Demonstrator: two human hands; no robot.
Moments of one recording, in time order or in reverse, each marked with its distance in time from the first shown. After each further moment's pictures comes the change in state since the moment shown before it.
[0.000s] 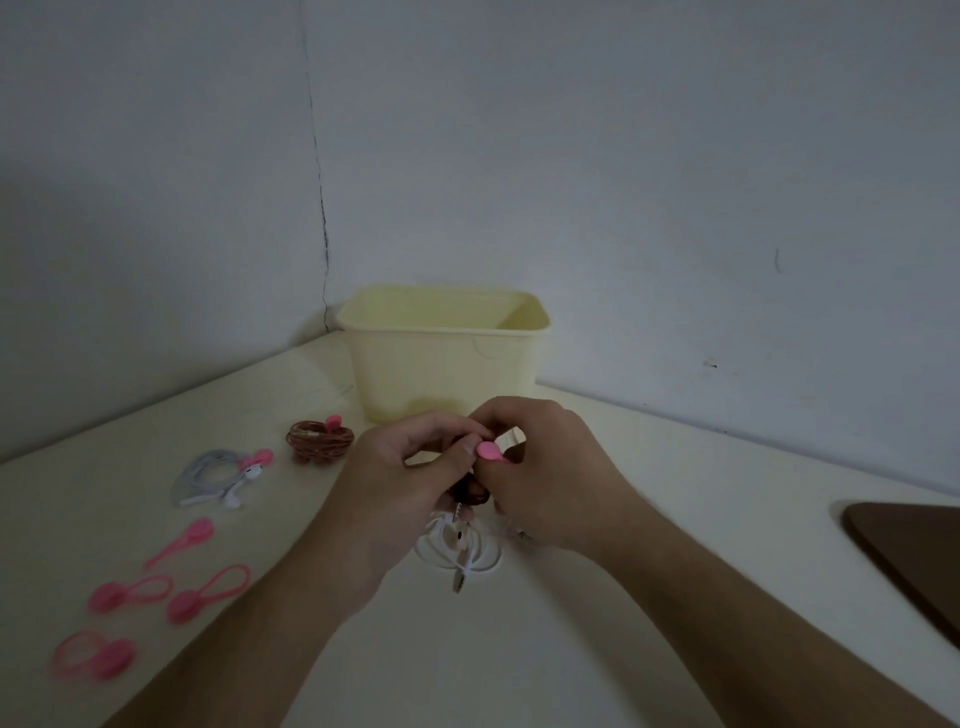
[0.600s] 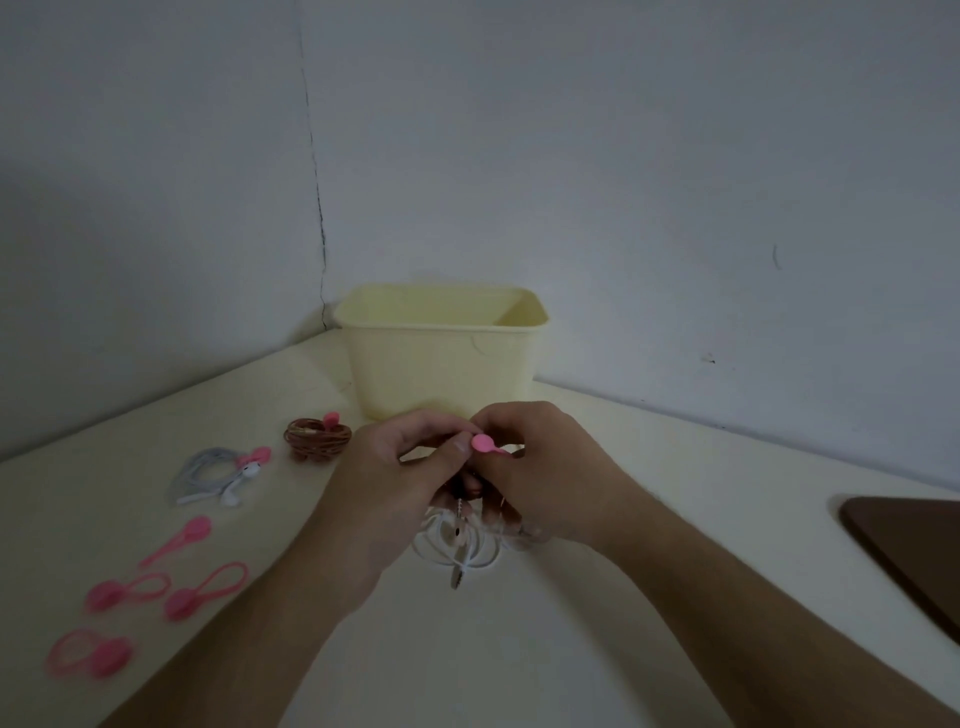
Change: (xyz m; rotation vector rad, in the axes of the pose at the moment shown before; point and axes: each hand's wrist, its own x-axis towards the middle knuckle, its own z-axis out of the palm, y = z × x) left_hand 0.002 -0.004 -0.002 0.013 0.018 0.015; right_hand 0.002 0.004 -0.005 0.071 -0.114 0.047
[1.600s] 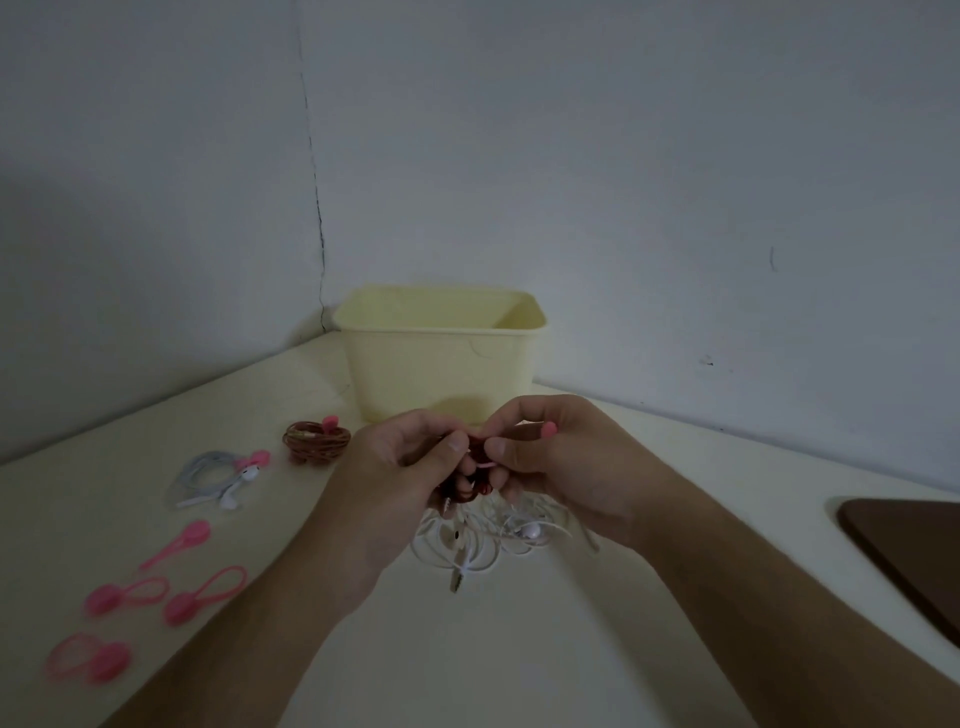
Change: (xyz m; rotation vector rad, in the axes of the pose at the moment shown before) left_hand 0.003 -0.004 -0.001 -0.059 0.010 -0.040; right_hand 0.008 0.022 -0.017 0.616 -0.104 0.080
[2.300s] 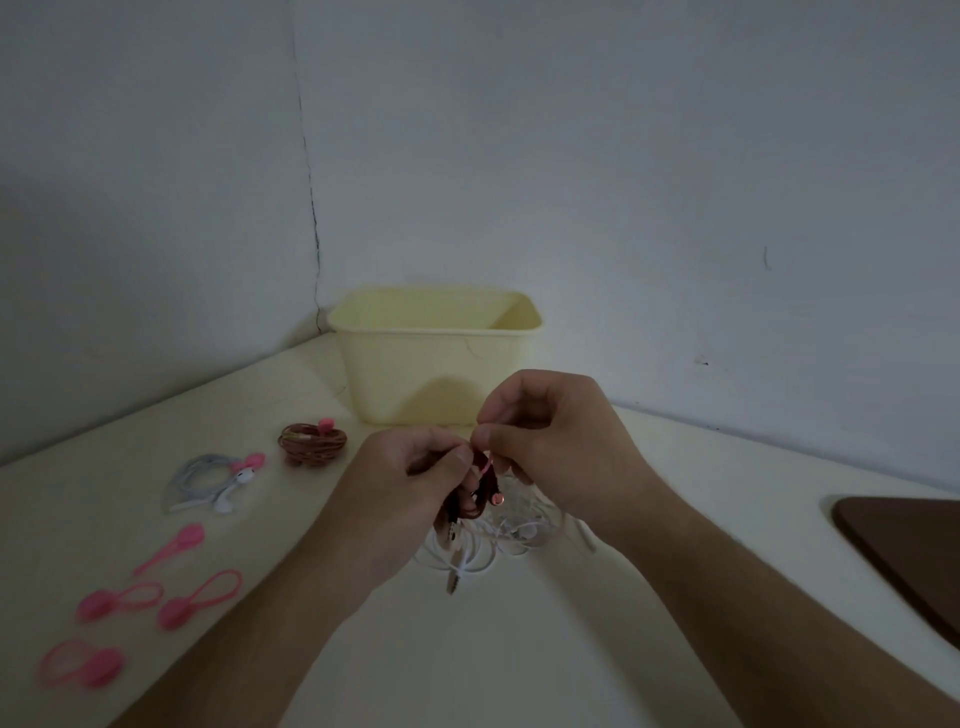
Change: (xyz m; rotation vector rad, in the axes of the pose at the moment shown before) left_hand -0.004 0.007 0.006 0.177 -0.018 -0.022; right_hand -0.001 -0.010 0.013 -0.341 0.266 -0.183
